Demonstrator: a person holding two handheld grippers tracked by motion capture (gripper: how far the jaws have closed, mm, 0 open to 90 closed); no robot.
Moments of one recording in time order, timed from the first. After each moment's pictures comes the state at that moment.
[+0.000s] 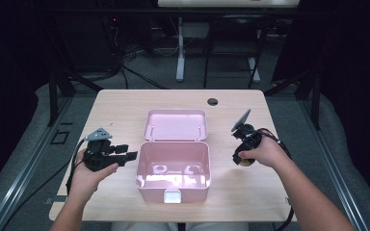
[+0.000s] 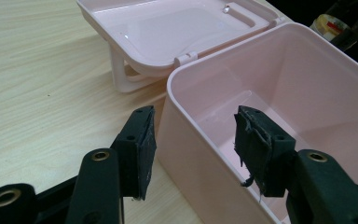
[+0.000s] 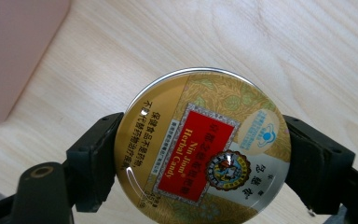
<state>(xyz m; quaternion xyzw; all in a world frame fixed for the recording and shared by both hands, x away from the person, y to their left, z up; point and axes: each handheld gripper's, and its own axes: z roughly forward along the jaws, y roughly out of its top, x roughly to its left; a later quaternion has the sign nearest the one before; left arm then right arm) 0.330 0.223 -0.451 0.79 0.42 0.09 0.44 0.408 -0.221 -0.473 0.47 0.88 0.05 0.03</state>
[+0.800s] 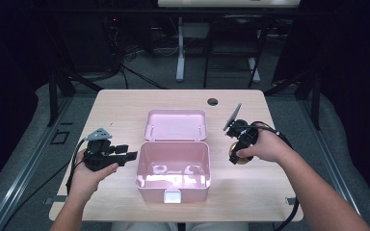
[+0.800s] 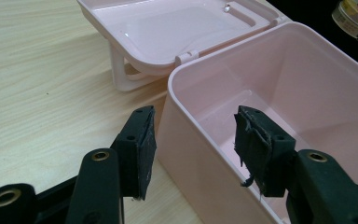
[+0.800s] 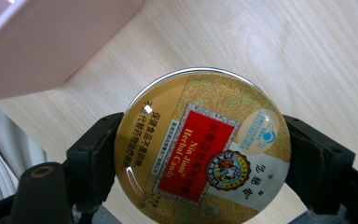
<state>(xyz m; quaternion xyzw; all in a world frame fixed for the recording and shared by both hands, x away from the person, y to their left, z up) 0.331 0.224 -0.453 0.79 0.42 0.09 0.44 0.393 -0.195 -0.431 0.37 0.93 0.06 0.03</state>
